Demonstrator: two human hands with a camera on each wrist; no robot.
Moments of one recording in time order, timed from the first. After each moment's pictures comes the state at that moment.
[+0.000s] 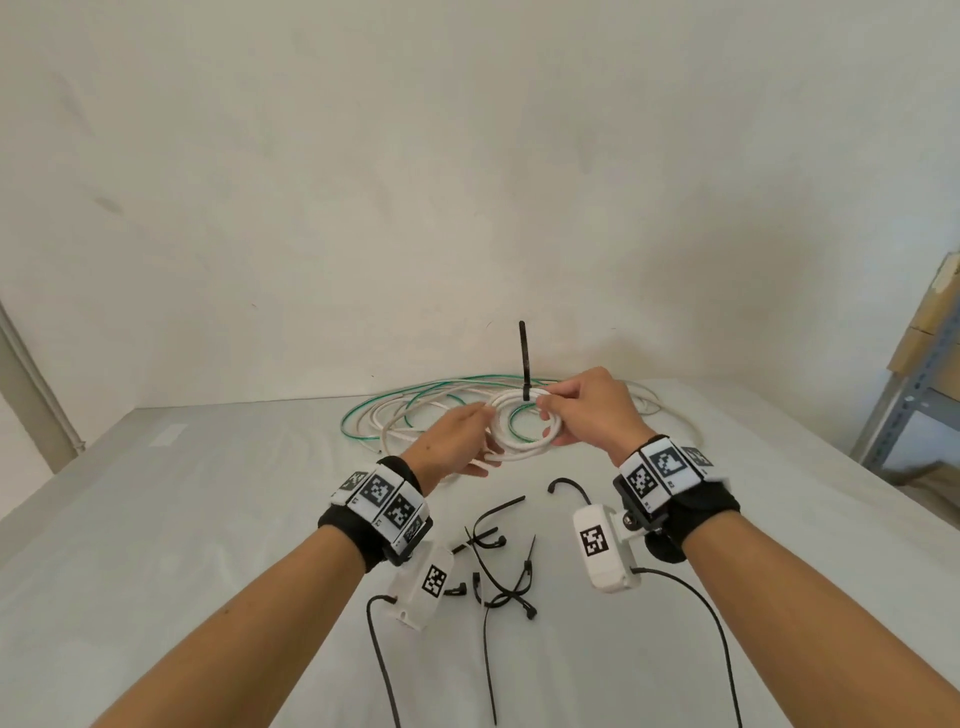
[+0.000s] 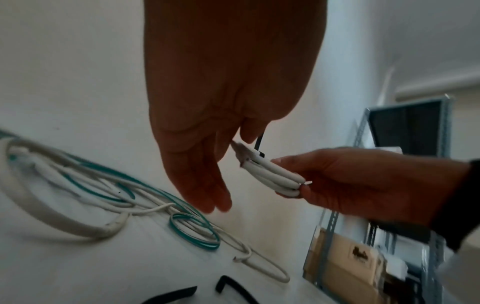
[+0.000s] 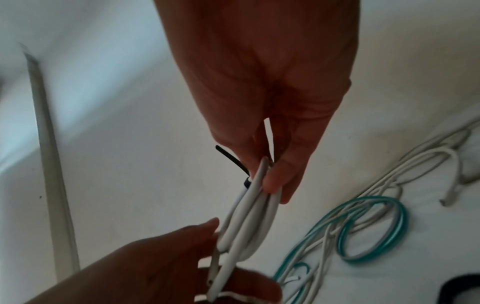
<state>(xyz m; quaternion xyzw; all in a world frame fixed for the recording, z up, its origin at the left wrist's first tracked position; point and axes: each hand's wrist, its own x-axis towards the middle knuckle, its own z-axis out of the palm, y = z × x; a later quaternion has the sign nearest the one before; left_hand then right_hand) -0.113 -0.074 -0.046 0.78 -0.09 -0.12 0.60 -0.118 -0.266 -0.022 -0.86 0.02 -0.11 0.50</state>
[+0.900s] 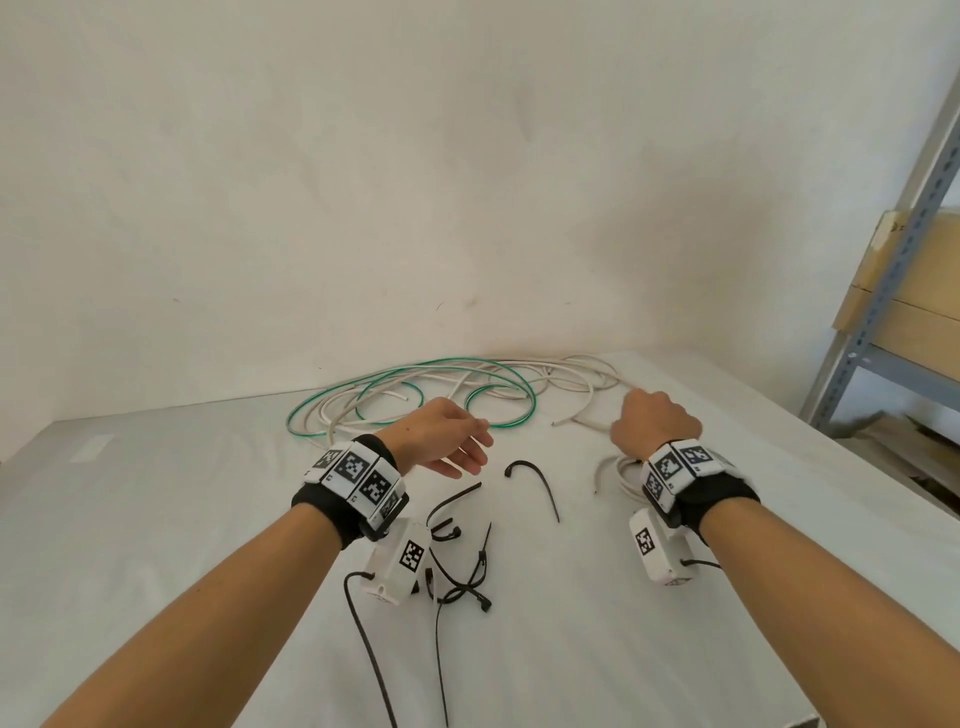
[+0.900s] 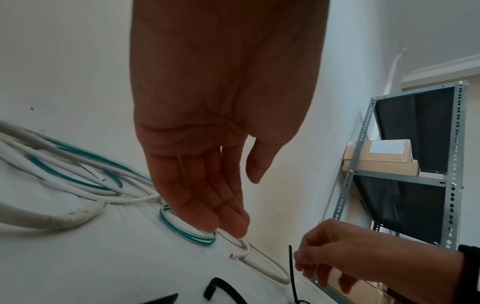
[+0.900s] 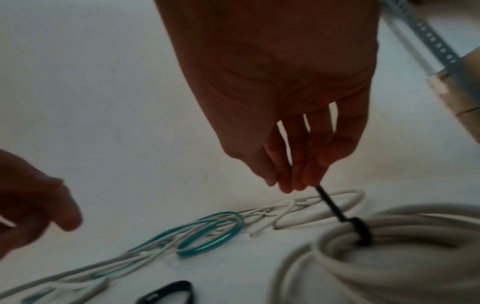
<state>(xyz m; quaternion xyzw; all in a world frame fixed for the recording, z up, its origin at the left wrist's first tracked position) -0.090 -0.105 -0.048 0.86 -0.13 -0.21 0.46 -0.115 -0.377 -0.069 -0.97 0.24 -0.03 0.08</state>
